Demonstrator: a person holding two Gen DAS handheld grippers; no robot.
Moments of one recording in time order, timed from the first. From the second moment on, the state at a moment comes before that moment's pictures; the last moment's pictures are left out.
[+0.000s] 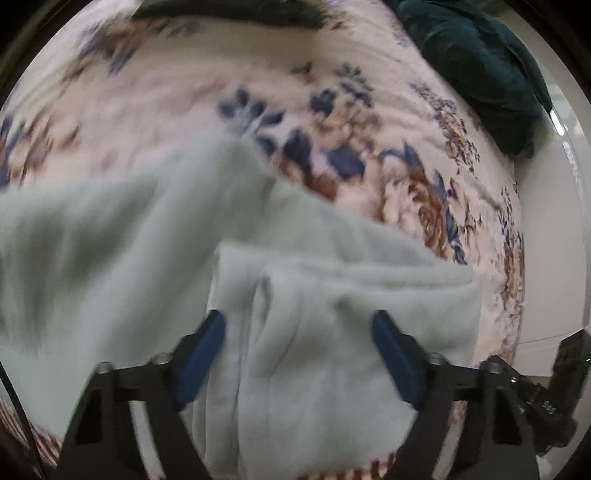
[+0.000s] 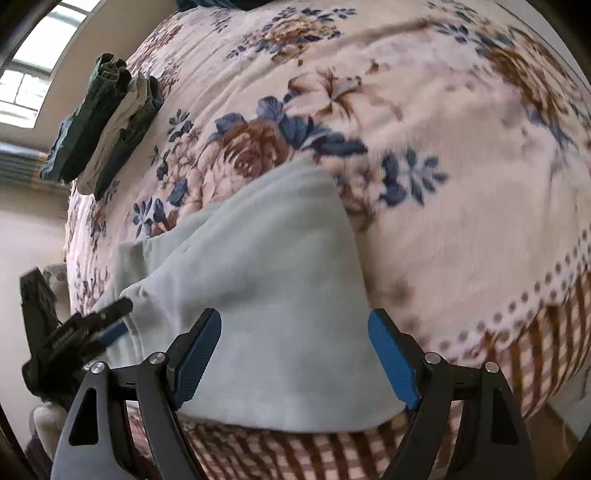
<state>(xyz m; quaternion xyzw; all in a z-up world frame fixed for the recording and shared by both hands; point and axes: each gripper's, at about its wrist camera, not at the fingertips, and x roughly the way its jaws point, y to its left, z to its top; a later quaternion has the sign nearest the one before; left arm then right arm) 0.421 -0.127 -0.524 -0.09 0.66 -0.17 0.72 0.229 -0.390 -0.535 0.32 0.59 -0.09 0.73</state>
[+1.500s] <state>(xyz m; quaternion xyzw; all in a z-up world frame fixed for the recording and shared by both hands) 0.395 -0.058 -0.524 -0.20 0.70 -0.14 0.67 0.238 -0.417 -0.573 0.39 0.61 -0.05 0.69</state>
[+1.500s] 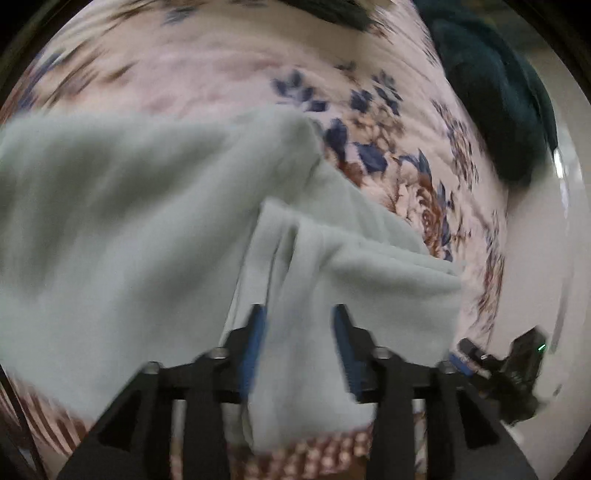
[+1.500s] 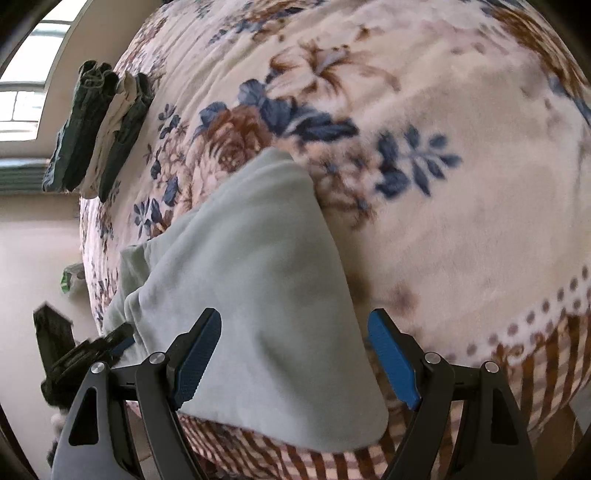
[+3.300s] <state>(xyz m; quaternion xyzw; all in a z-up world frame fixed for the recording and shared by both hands) 0.300 0.154 -0.552 -0.46 0.53 0.08 0.71 0.274 -0.301 -0.564 0.25 0.68 -0.06 0.69</state>
